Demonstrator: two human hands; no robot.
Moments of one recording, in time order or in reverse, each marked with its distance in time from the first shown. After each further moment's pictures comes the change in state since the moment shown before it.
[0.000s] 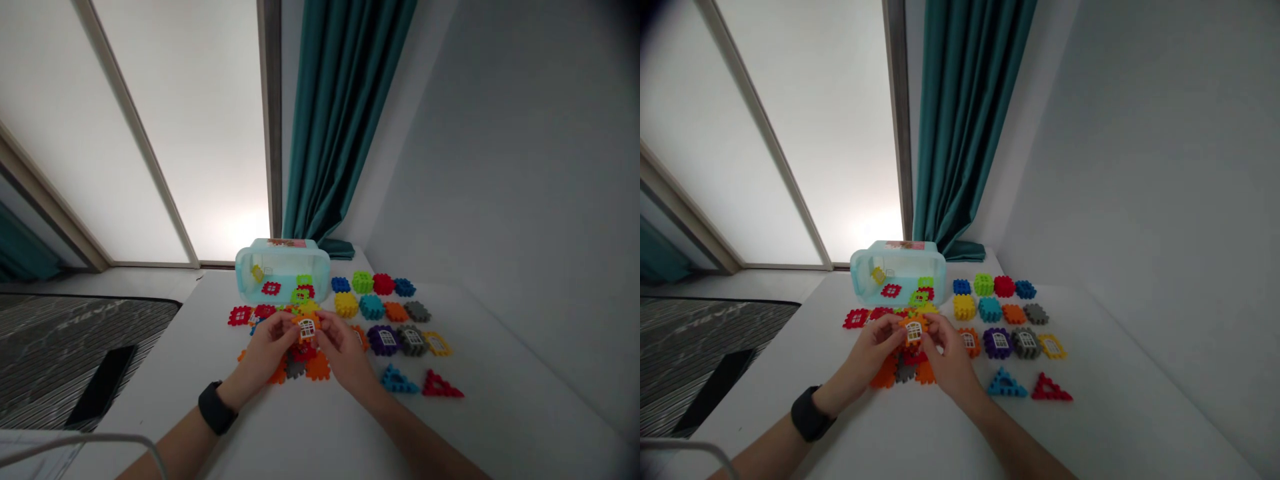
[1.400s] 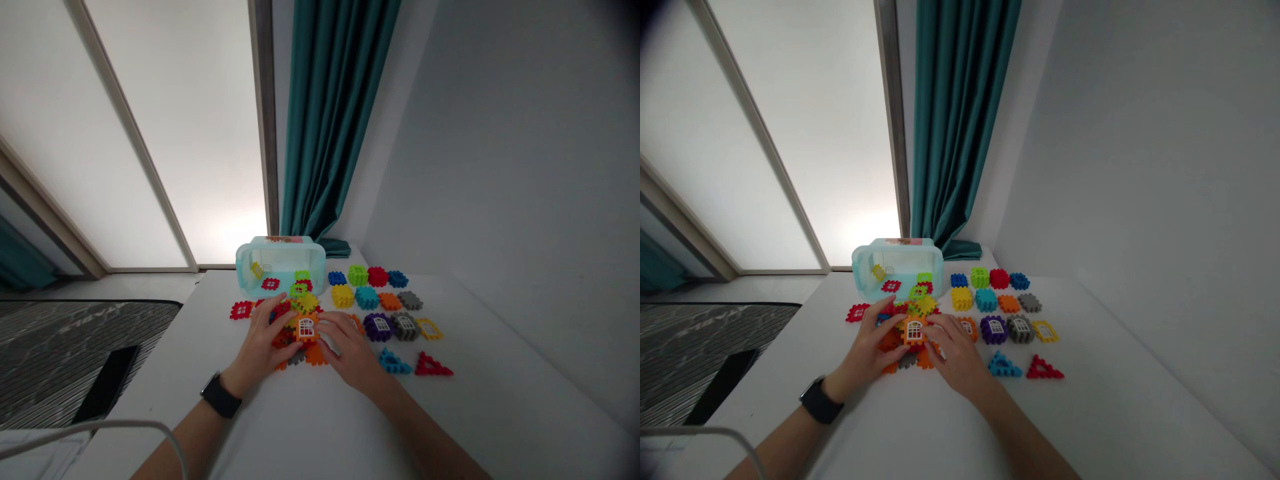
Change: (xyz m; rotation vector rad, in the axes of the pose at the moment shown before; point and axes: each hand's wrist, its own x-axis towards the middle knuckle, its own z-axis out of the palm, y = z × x) left_hand -0.016 -0.016 -0.028 0.864 0.057 0.795; right_hand -0.021 0.004 -0.028 -0.741 -0.065 -0.695
